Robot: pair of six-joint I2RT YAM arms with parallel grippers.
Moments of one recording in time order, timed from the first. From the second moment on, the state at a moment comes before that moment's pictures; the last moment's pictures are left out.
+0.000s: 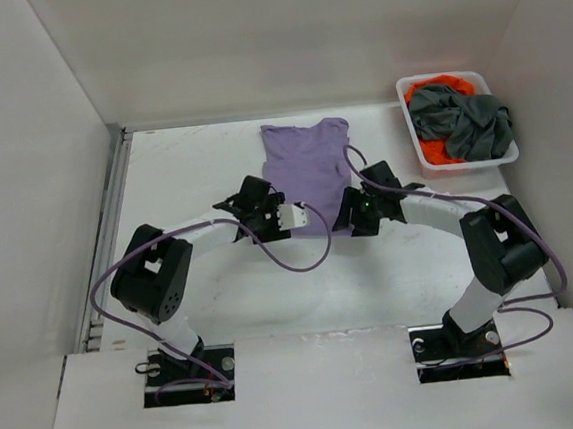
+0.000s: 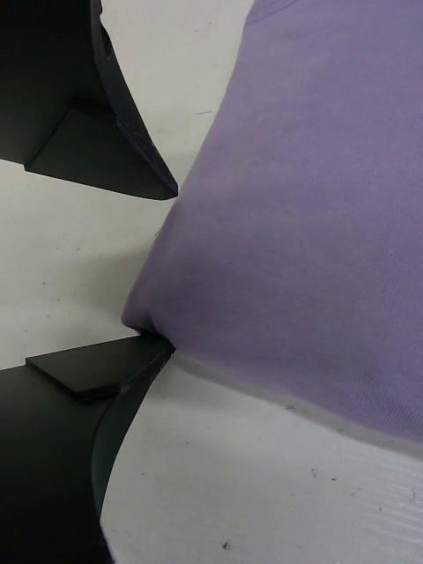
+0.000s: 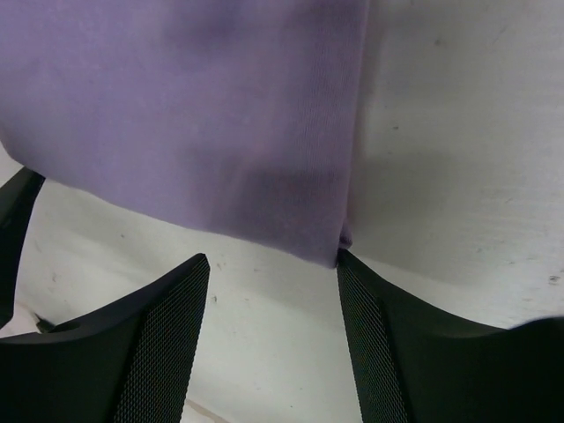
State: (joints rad) left arm -0.54 1.70 0.95 -0.19 0.15 1.02; right arm 0.41 1.65 0.93 -0.27 -0.24 0.70
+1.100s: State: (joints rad) left arm -0.71 1.42 0.76 -0.40 0.09 0.90; right arm 0.65 1.32 0.63 -0.24 -0.23 0.84
